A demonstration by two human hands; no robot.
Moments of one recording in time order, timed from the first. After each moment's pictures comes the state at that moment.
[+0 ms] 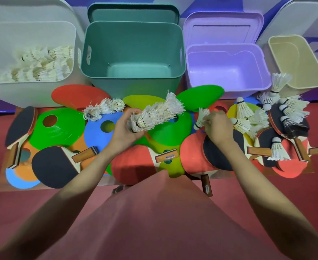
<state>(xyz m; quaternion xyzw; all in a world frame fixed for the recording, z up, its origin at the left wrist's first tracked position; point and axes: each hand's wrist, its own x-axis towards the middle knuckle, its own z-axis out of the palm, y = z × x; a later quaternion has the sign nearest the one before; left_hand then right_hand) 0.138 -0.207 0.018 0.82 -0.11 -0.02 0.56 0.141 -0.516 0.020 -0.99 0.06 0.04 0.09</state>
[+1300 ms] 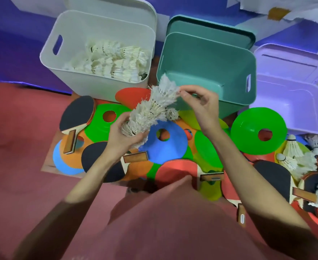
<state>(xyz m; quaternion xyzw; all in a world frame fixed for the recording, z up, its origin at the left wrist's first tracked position) 0.119 -0.040 0.046 0.75 0.07 0.03 0.66 0.209 -0.244 0.124 -0.75 -0.07 0.02 0.66</state>
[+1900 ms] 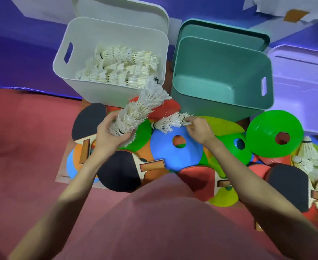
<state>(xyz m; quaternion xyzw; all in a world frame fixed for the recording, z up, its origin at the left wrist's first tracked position) 0.138 0.047 0.033 0.78 0.07 0.06 0.62 0.229 -0.239 0.004 -0.96 -0.06 0.20 0.19</state>
